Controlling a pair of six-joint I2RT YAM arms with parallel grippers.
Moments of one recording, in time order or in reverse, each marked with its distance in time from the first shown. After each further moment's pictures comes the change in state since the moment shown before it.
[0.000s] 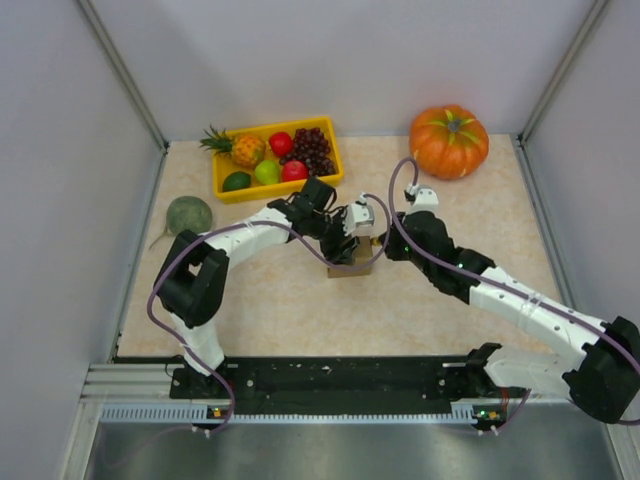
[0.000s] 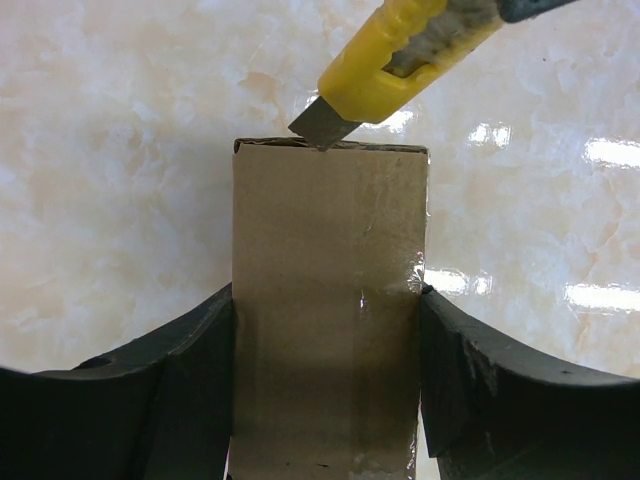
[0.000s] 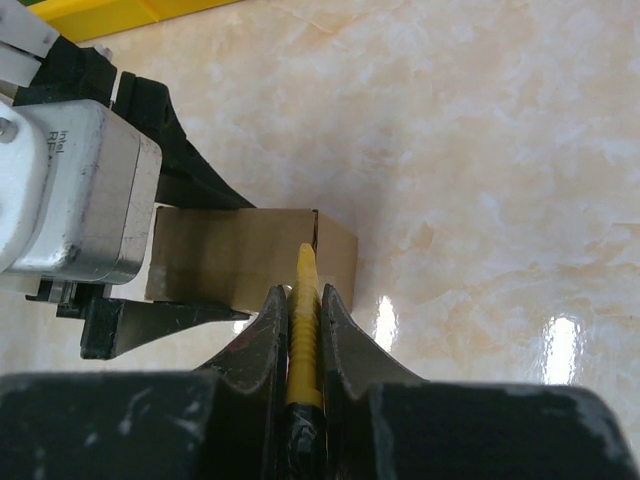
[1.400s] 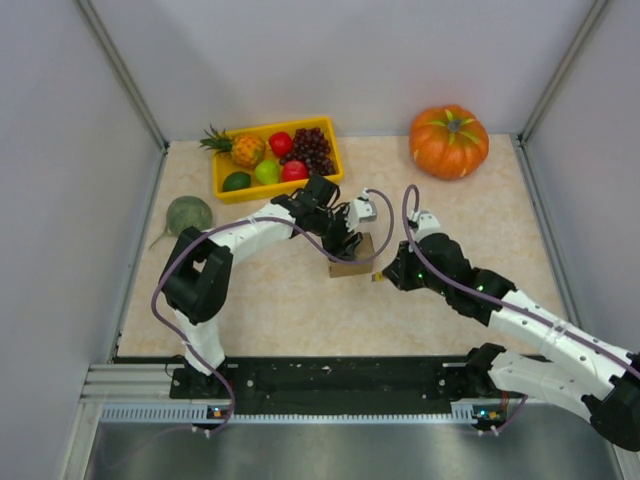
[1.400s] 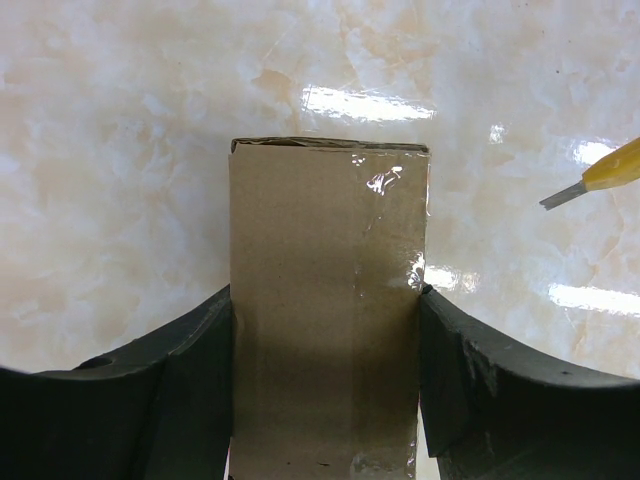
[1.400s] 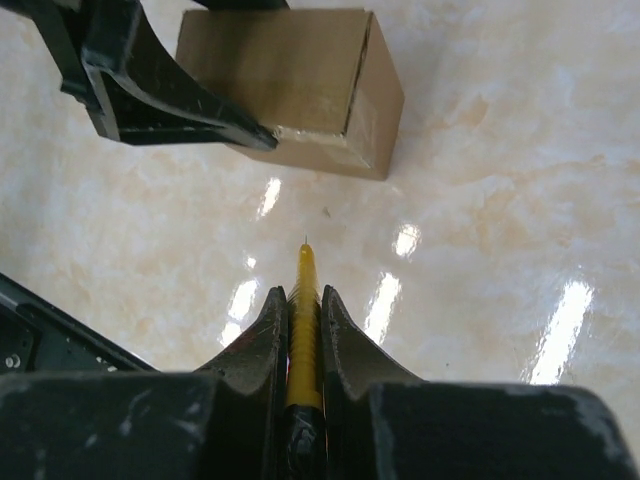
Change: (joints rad) left arm -0.003 0.040 0.064 -0.052 -0.024 -0.033; right arm 0.021 -0.208 -0.132 -0.127 -0.195 -0.037
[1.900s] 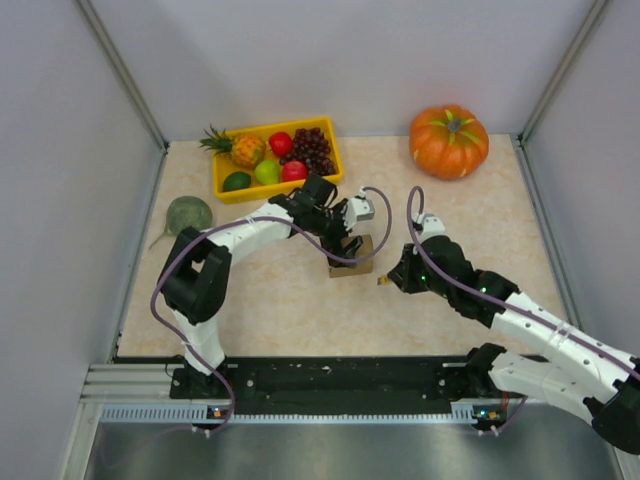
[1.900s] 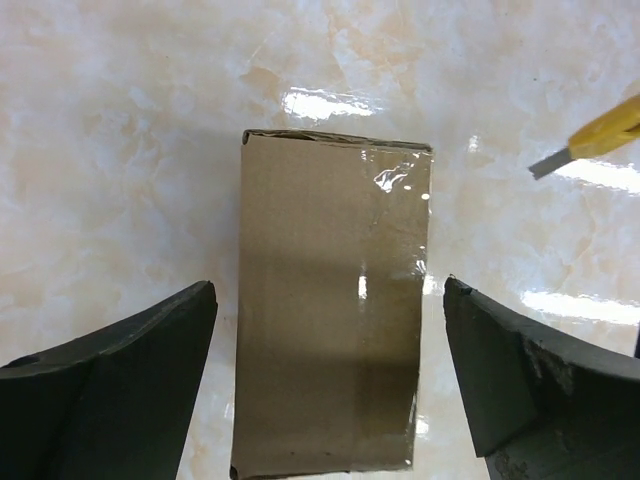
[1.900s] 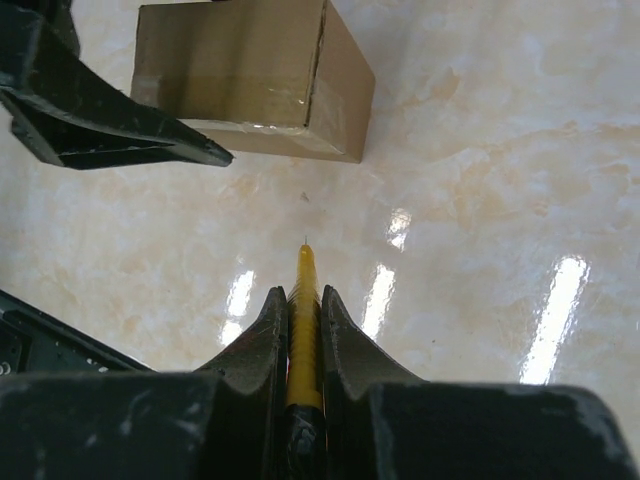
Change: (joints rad) left arm 0.008 -0.005 -0.002 -0.002 0.034 -0.031; right arm 0.000 -0.027 -0.004 -0.086 0.021 0.034
